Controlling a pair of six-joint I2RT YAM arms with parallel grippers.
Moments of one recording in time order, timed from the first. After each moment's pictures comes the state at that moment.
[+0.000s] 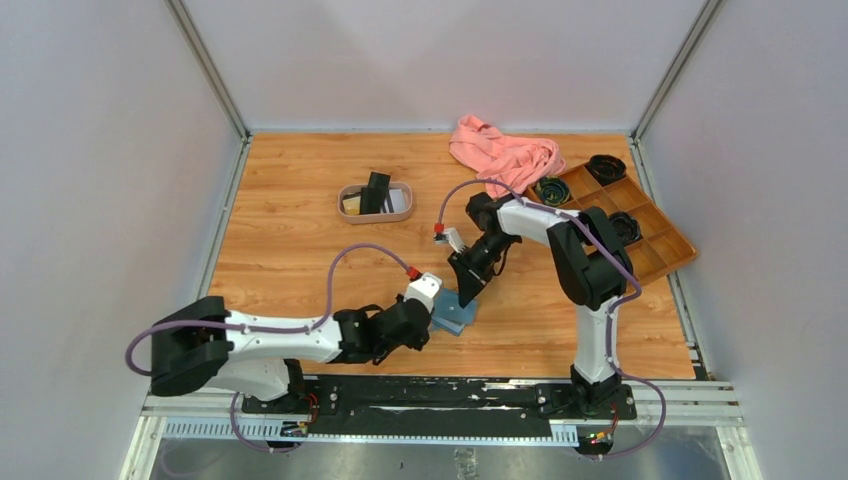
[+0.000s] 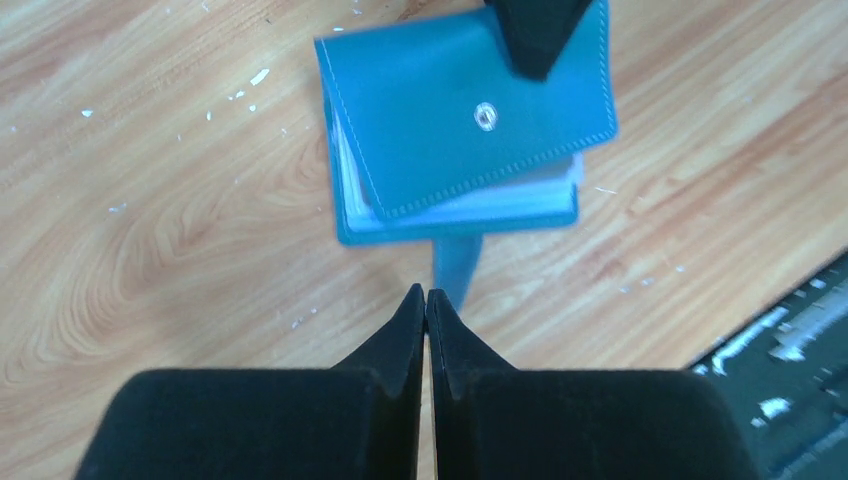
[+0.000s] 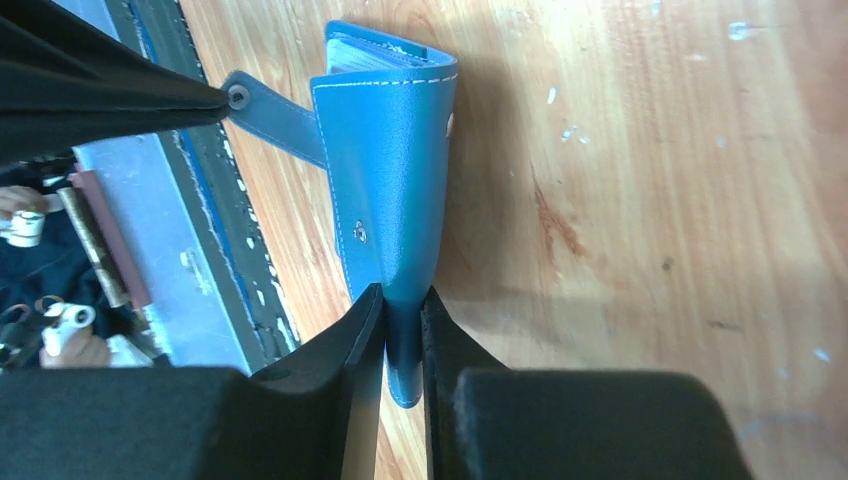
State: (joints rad) left arm -1.25 1.33 0.57 -0.03 -0.44 -0.50; right arm 0.52 2.03 1.32 -0.97 -0.83 -0.56
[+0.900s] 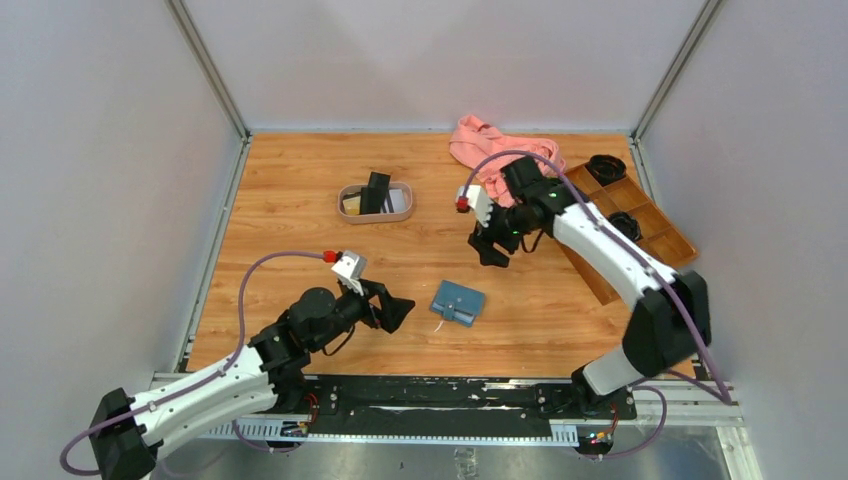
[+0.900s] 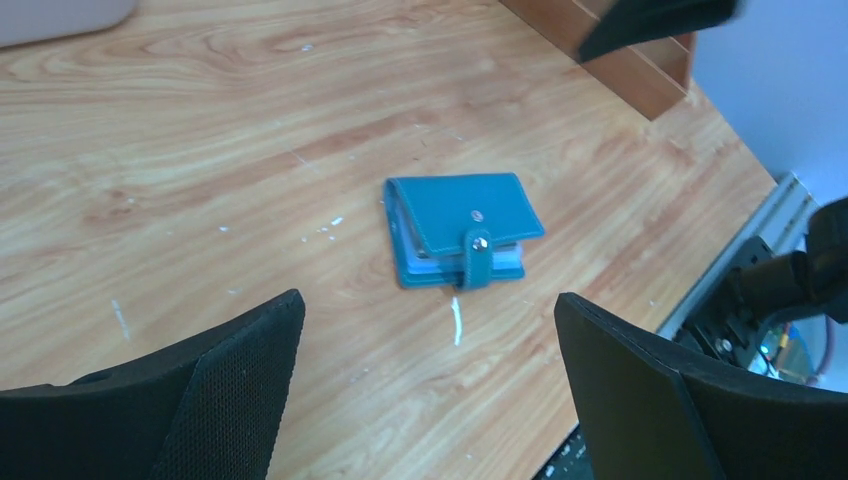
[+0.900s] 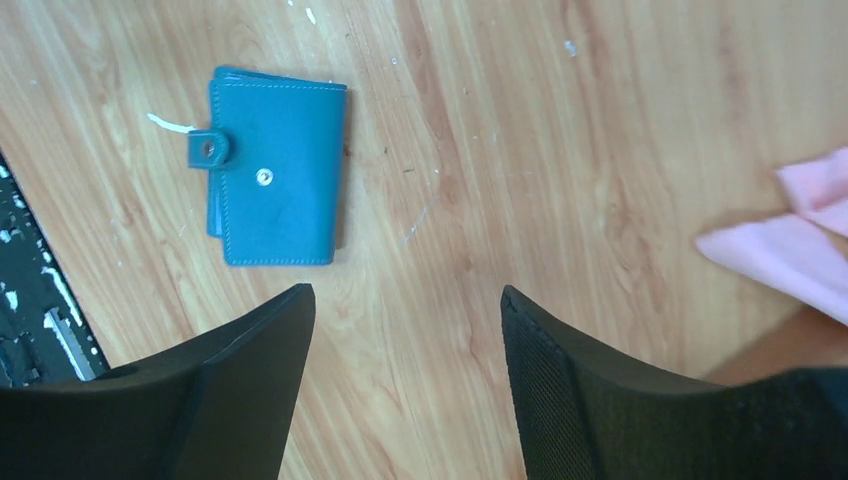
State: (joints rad) left arm -0.95 0.56 0.23 0.12 -0.17 -0.47; right arm 0.48 1.57 1.29 -0.83 -0.44 -0.71
